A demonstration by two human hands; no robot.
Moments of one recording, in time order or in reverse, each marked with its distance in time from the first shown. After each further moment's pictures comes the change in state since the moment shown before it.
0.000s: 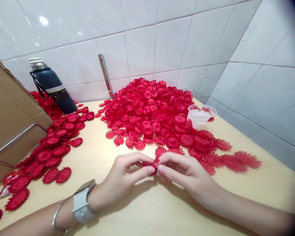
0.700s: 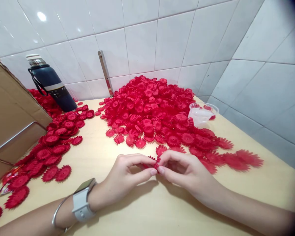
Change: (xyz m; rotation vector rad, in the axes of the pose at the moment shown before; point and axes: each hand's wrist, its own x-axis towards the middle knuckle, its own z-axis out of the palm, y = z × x) left_hand 0.001 0.002 0.001 0.052 0.001 -0.009; right_hand 0.002 0.007 0.001 0.030 -0.004 0.036
